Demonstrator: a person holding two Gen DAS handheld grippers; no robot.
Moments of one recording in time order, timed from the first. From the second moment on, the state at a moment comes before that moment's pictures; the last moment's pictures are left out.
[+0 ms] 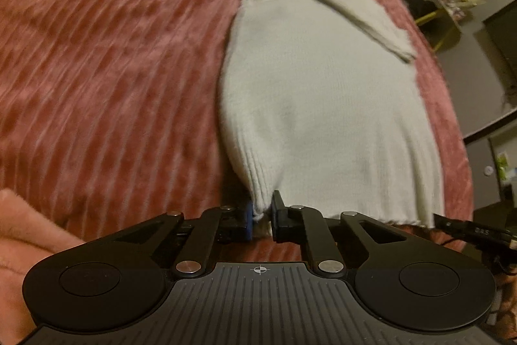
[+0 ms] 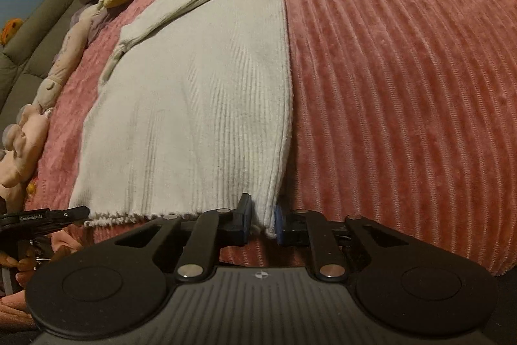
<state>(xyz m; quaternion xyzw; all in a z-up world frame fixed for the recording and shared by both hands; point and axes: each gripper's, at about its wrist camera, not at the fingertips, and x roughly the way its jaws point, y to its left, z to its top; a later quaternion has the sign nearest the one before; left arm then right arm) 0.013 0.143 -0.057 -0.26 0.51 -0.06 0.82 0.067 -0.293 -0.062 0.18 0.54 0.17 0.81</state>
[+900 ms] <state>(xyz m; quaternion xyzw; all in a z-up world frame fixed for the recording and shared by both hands) 0.184 0.158 0.010 -0.22 0.37 0.00 0.90 0.224 -0.288 -0.001 0.19 0.38 0.14 0.89</state>
